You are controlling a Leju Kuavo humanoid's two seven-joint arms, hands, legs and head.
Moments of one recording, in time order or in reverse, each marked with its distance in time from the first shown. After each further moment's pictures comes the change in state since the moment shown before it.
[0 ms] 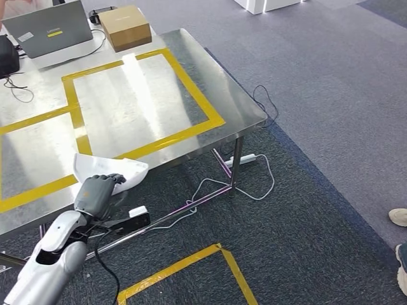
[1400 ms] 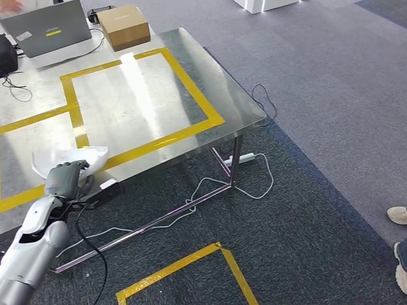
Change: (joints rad) left arm -0.123 0.067 0.128 0.288 0.047 0.137 0.106; right arm -0.004 -0.063 -0.184 0.000 0.256 0.008 0.010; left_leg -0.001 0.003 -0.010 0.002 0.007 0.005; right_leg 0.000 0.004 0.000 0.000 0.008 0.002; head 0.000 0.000
